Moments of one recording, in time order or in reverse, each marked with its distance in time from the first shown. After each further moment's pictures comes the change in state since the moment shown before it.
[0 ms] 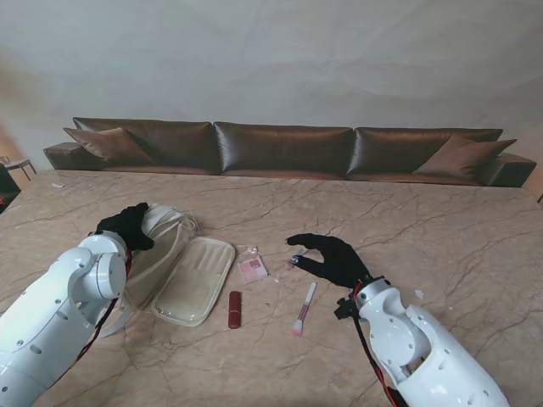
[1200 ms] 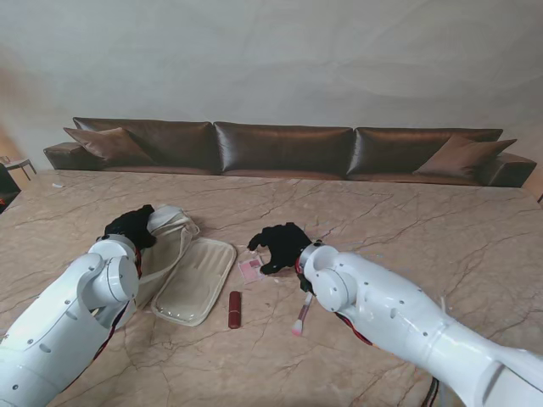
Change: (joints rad) left arm -0.009 -0.034 0.041 0.043 -0.148 0.054 0.188; right arm 0.598 -0.064 -0.657 0.430 -0.037 0.232 0.071; left_hand 0.416 0.026 -0.228 -0.168 0.182 -0.119 0.708 0.162 0.487 -0.052 -0.077 0.275 0.472 -0.052 0.359 0.027 0.625 -0.089 0.491 -0.194; right_hand 0.230 -0.486 0.342 -0.114 -0.056 -0.025 0.051 0.049 -0.265 -0.065 0.450 0.406 -0.333 0.023 0.526 0.506 -0.180 -0.006 0.094 0.423
